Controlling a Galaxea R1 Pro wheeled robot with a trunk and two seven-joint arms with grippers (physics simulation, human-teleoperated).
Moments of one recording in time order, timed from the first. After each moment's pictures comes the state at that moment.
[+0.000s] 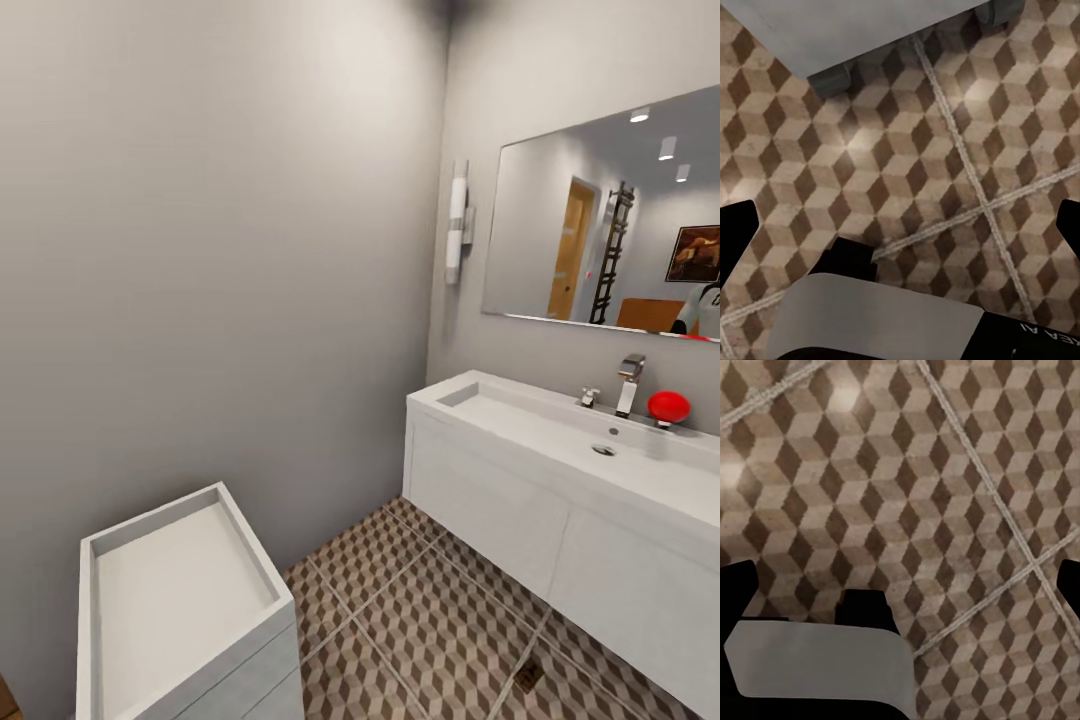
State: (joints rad) left arm -0.19 -0.04 -0.14 0.00 0.42 -0.18 0.08; right arm -0.26 0.07 0.06 0.03 0.10 0.00 -0.23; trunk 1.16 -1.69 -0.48
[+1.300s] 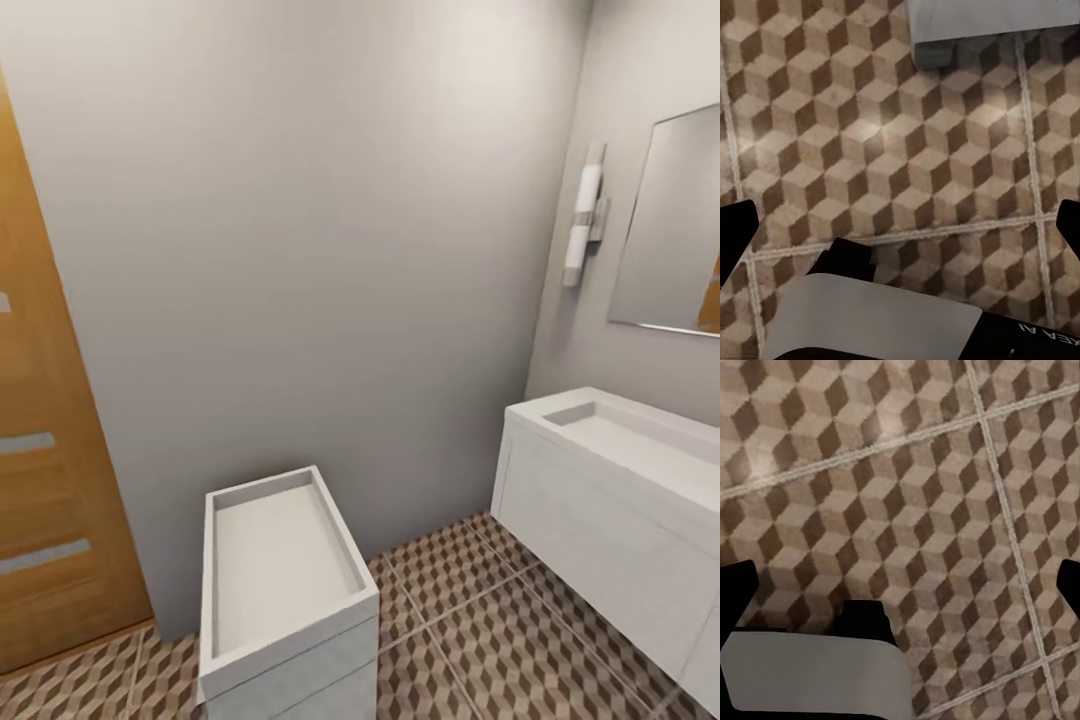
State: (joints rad) left arm -0.19 -0.04 -0.14 0.00 0.42 -0.18 0.08; right arm -0.26 0.05 0.06 0.03 0.11 -0.03 -0.21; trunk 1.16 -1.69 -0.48
